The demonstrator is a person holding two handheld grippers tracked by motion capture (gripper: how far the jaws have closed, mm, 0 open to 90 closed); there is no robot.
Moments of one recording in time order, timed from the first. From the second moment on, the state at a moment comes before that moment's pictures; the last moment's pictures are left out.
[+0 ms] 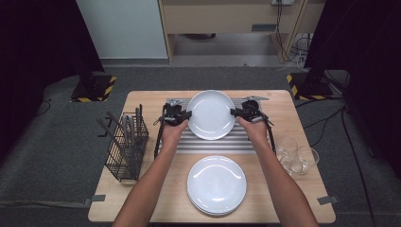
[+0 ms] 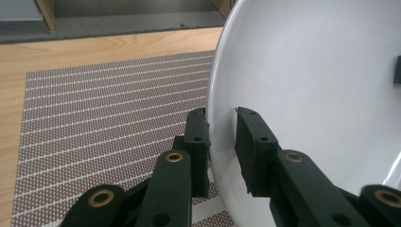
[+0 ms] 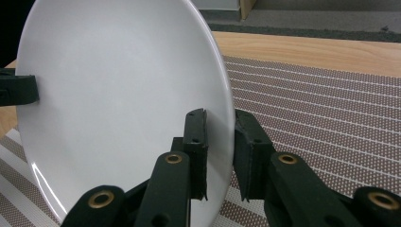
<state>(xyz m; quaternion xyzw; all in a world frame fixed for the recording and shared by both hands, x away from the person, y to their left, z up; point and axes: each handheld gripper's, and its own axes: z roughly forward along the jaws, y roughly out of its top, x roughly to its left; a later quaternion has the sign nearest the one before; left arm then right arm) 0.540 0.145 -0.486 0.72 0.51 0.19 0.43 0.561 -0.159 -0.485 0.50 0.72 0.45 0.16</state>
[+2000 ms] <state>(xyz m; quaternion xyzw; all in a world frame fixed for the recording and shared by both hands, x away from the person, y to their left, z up) 0.557 0.142 -0.532 0.72 0.54 0.13 0.41 0.577 -0.158 -0.531 0.55 0.71 0.43 0.11</state>
